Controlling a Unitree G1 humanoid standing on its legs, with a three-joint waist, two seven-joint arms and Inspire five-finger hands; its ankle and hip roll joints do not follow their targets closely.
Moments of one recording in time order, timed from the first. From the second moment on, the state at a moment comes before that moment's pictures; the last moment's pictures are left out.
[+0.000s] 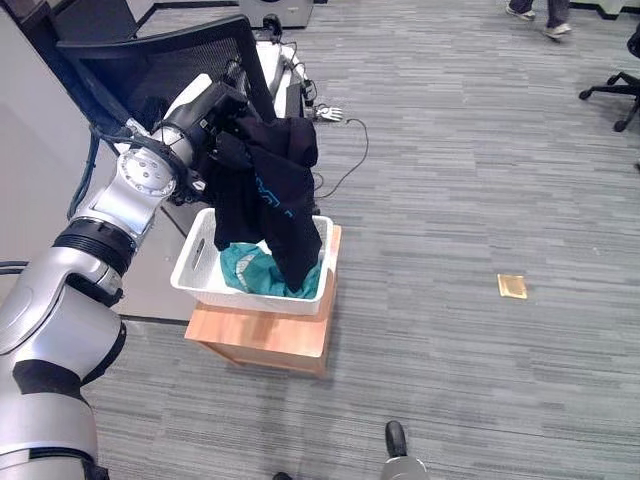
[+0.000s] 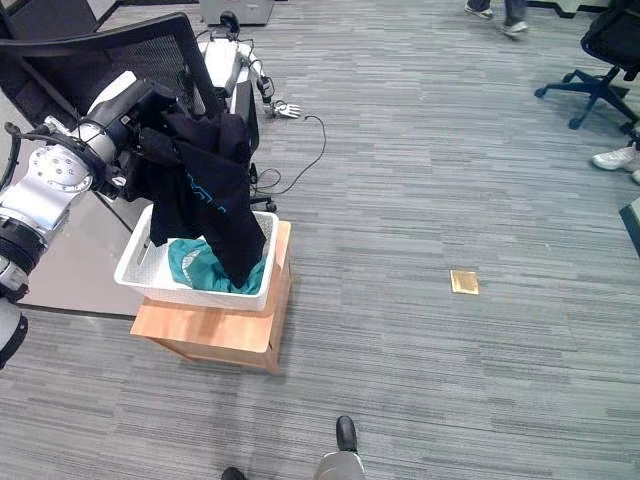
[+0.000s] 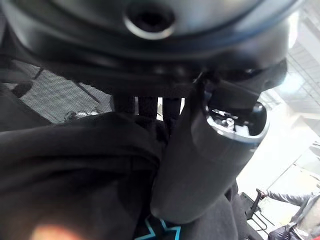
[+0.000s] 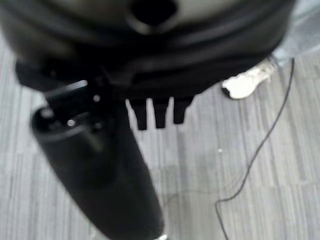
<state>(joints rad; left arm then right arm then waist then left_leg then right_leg) -1.28 0.81 -0.85 0.94 -0.43 -0.18 -0.08 0.14 -0.44 -0.03 1.29 0.25 -0.04 0.18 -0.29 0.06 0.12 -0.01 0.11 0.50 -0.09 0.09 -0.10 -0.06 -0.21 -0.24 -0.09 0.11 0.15</state>
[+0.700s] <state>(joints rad) -1.27 0.78 -0.77 1.06 -0.38 -0.15 -0.07 0.11 -0.42 0.03 1.19 0.25 -0.06 0.19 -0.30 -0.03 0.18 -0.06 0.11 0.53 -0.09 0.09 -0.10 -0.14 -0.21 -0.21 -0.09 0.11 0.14</state>
